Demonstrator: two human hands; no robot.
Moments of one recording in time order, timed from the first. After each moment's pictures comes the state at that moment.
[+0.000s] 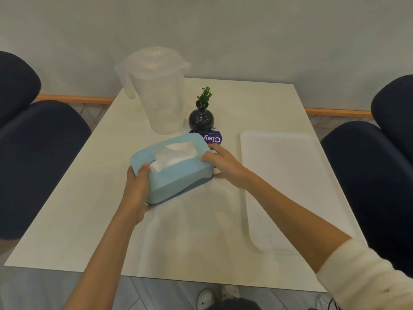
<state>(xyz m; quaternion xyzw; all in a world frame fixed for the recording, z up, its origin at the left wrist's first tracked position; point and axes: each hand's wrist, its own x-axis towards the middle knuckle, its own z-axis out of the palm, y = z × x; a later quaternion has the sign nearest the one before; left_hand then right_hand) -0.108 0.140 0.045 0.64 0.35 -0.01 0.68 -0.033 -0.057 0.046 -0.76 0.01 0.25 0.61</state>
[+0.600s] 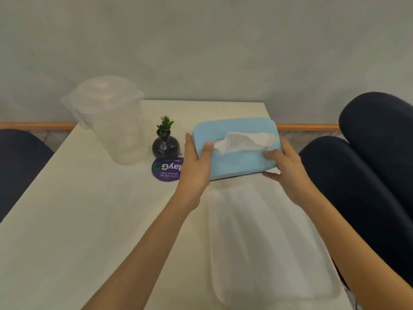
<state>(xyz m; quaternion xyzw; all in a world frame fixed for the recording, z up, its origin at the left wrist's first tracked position) -0.007 -0.053 0.100 0.71 0.11 -0.02 0.70 -0.007 -0.253 0.099 -0.70 0.09 -0.01 0.71</state>
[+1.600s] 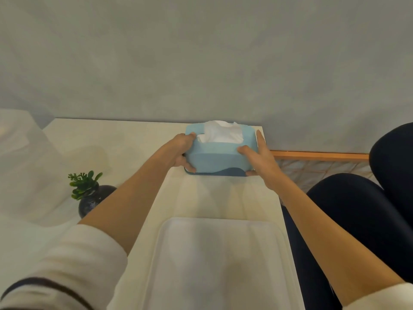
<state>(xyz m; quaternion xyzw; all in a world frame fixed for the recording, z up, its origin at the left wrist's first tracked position) 0.316 -0.131 0.054 0.72 0.25 -0.19 0.62 0.279 -0.337 0.027 -0.79 0.11 0.07 0.60</state>
